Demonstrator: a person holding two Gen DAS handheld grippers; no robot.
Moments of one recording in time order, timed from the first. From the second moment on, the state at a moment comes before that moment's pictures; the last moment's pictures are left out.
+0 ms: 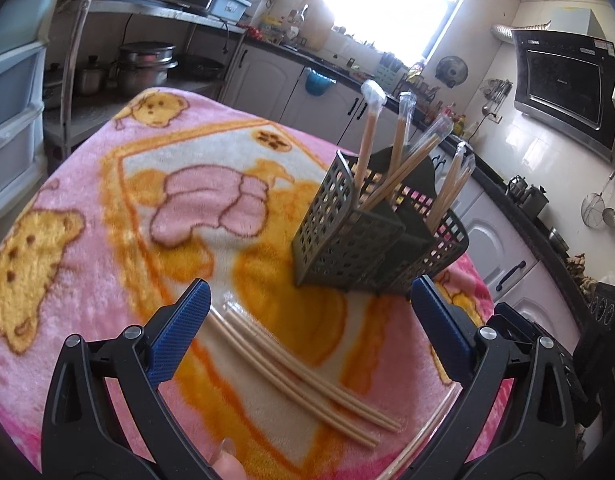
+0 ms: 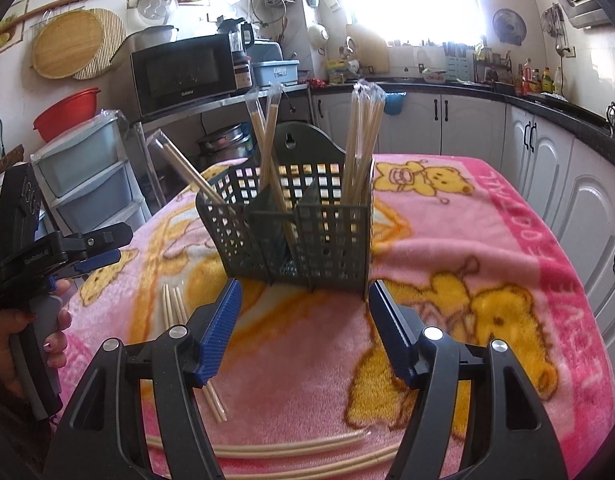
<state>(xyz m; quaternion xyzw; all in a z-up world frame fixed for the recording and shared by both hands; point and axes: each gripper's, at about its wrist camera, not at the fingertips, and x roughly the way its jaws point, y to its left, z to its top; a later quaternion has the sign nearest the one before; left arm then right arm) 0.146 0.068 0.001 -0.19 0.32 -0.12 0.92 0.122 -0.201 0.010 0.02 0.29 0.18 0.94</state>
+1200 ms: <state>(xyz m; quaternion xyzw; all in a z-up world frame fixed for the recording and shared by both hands) 0.176 0.104 -0.061 -0.25 0.40 -0.06 0.88 0.110 -0.238 -0.059 0.03 0.41 0.16 0.90</state>
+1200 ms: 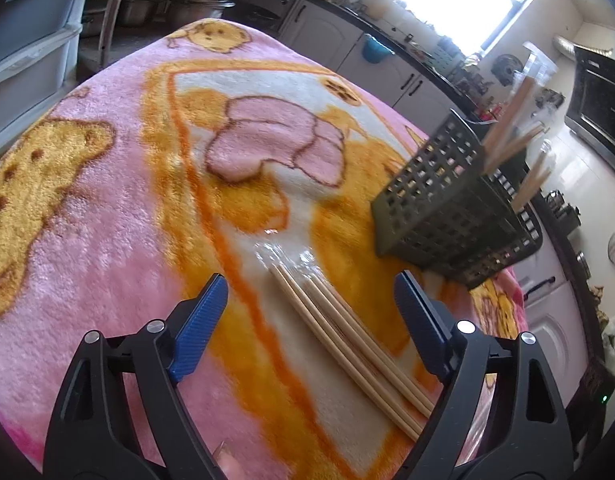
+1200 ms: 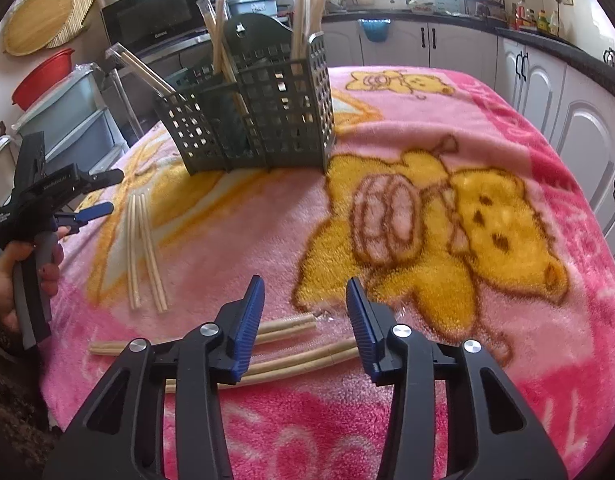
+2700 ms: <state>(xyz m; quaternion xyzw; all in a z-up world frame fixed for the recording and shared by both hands) 0.155 0.104 0.034 -0.24 0.28 -0.11 0.92 0.114 -0.195 0.026 0.03 0.29 0.24 0.93</state>
